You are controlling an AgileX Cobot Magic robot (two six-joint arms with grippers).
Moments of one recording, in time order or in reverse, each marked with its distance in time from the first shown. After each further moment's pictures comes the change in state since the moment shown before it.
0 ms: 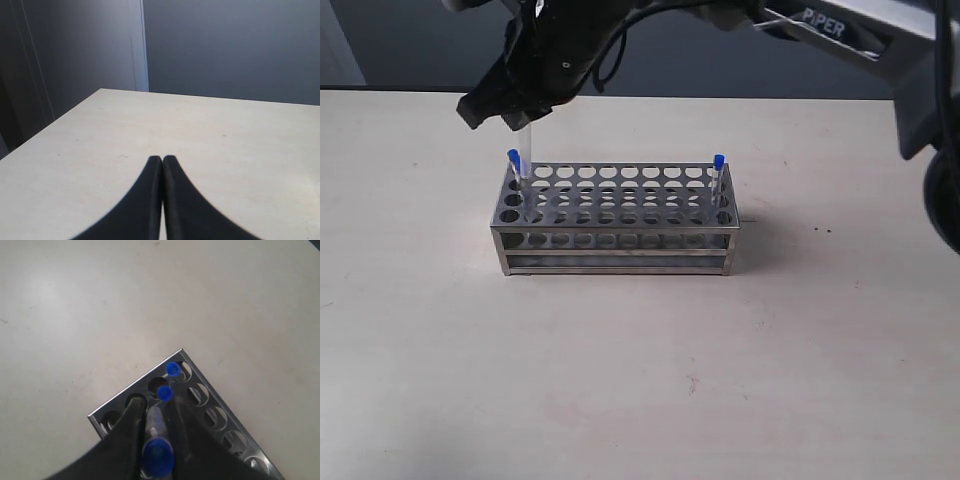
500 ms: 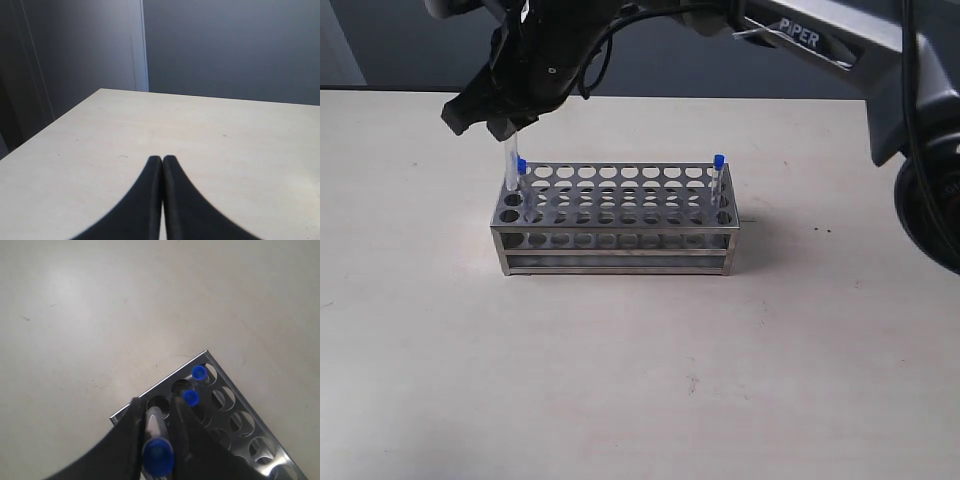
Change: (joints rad) left arm 0.000 0.000 0.000 0.000 0.000 0.000; right arm 0.010 0.036 -0.053 0.048 0.047 -0.008
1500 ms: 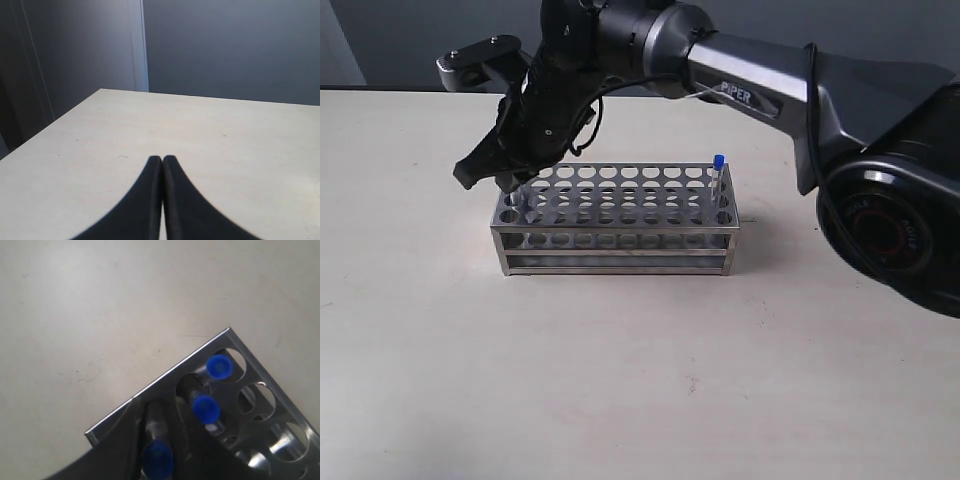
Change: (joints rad) left arm 0.000 0.000 0.000 0.000 0.000 0.000; right arm 0.000 0.139 -0.006 0.042 -0.037 -0.006
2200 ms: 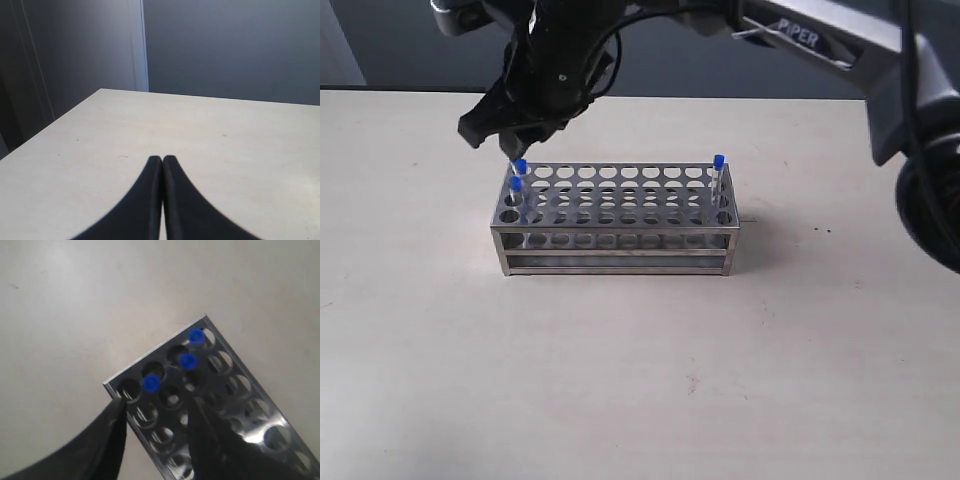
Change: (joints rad) left arm 0.000 0.000 0.000 0.000 0.000 0.000; right arm 0.001 -0.143 0.000 -0.101 0.140 0.052
